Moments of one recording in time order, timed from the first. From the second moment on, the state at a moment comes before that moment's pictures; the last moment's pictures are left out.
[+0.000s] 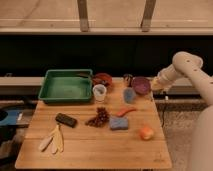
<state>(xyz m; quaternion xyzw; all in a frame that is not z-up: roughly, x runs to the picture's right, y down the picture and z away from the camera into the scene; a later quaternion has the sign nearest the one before) 0.314 -0.005 0.861 -0.26 0.08 0.78 0.56</state>
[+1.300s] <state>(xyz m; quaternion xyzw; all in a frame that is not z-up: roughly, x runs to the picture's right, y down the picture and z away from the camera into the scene) 0.292 -0.013 0.909 -0.29 0.13 0.74 0.60</state>
